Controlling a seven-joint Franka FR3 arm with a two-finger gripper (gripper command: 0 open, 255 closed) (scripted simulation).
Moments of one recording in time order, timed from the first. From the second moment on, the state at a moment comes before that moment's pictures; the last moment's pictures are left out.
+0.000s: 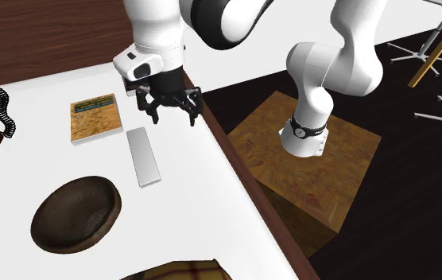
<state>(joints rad) 0.10 -0.32 -0.58 -2.35 -0.19 2.10 -0.99</state>
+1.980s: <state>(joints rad) 0.10 0.24 -0.68 -2.11 0.21 2.31 -1.65</state>
